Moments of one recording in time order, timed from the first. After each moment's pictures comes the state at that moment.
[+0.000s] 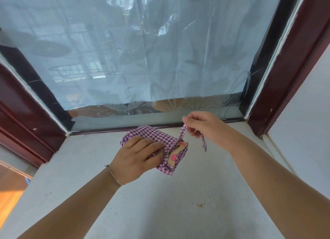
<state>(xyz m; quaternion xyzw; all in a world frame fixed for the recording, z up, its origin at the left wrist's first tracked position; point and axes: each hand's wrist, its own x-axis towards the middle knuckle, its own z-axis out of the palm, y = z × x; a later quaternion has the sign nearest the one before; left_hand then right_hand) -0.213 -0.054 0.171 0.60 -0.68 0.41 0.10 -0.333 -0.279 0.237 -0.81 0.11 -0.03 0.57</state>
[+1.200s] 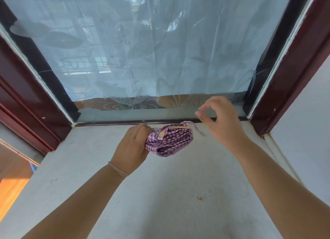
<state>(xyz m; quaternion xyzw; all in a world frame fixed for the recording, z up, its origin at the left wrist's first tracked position) -0.231 -0.041 0.177 0.74 -0.54 0.25 0.32 -0.349 -0.281 0.220 -0.92 0.12 -0.30 0.23</state>
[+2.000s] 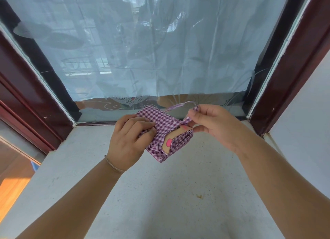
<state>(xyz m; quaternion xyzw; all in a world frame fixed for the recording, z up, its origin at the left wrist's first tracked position) -0.232 -0.035 0.198 0.65 -0.57 0.47 0.20 -0.372 -0.241 0.266 -0.76 0.08 -0.07 0.64</state>
